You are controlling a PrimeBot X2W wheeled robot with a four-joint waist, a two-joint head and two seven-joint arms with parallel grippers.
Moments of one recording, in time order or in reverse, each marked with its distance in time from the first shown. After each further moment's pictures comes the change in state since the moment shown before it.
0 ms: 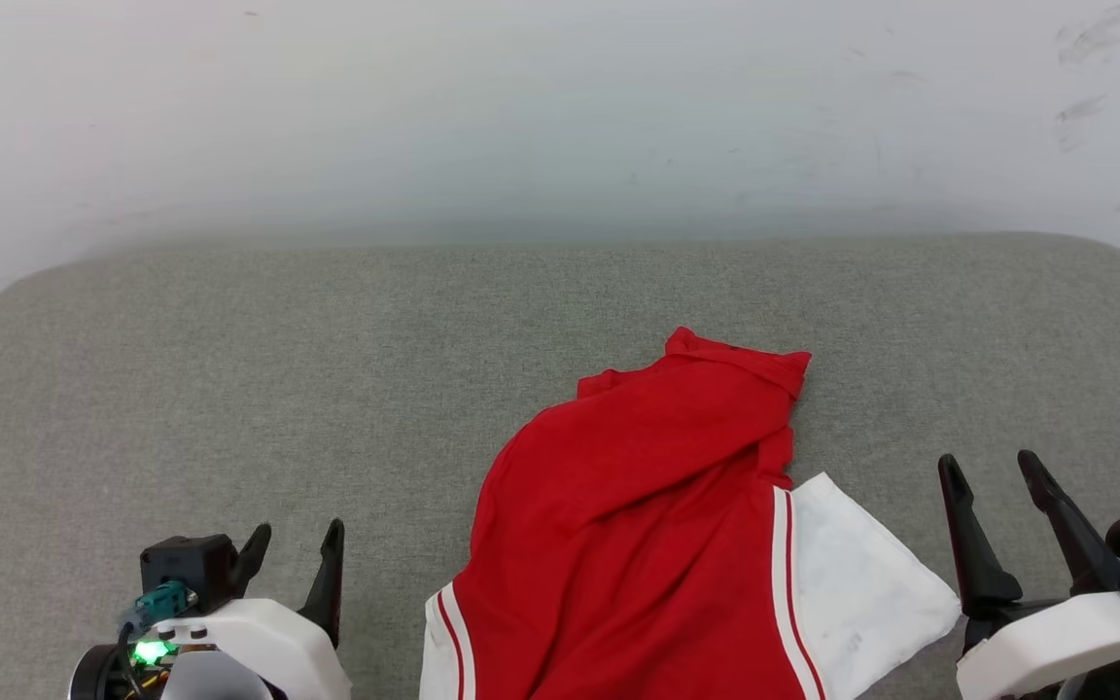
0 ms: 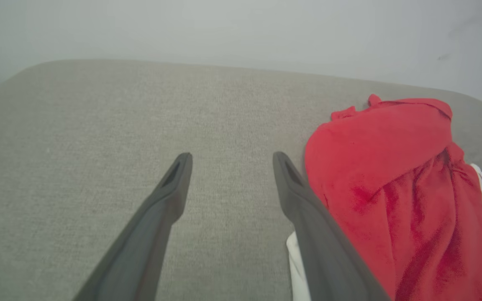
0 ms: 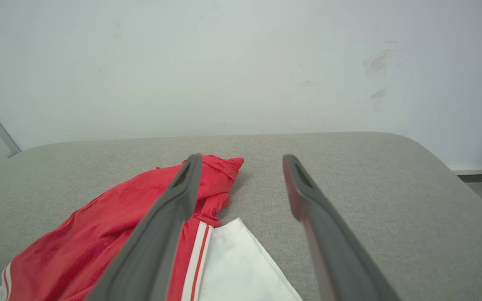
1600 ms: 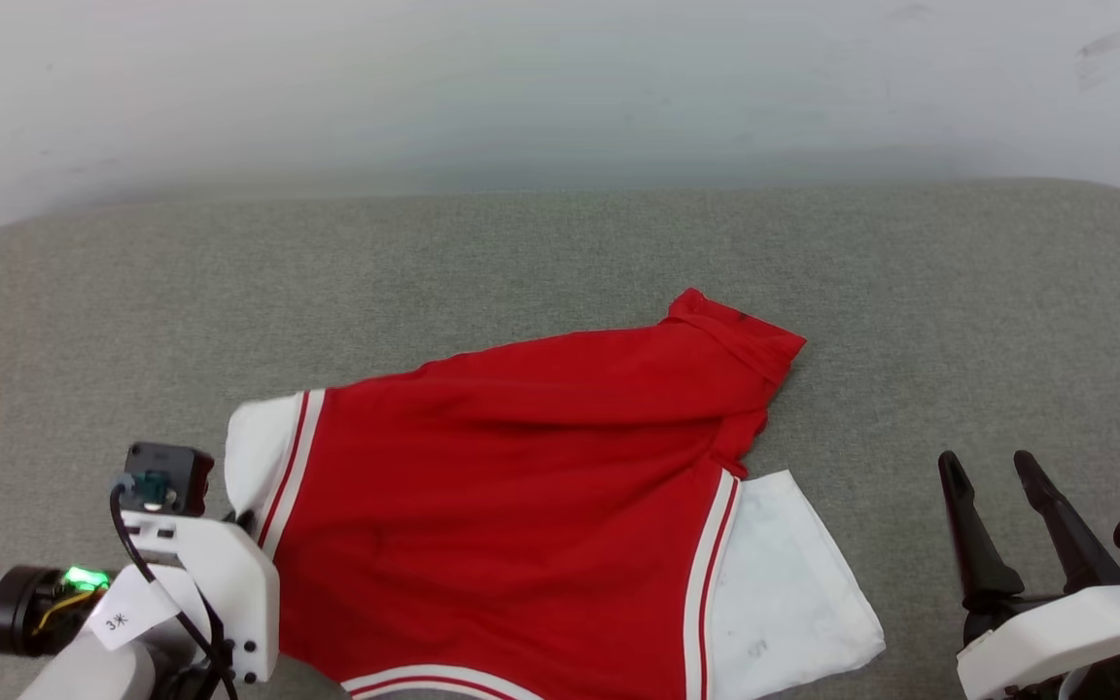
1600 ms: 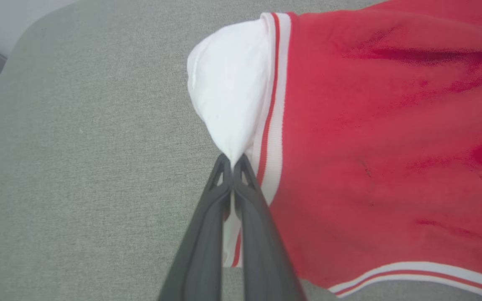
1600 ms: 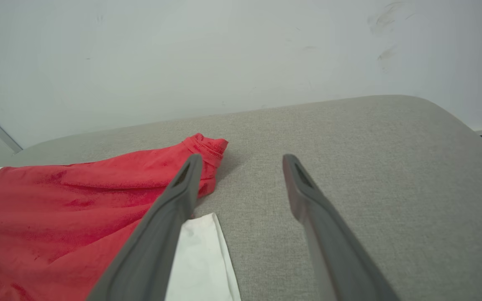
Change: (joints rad) left arm -0.152 0.220 -0.070 -0.035 0.007 0.027 0.467; right arm -0.003 0.007 -0.015 0.016 0.073 0.000 0.004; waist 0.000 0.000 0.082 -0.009
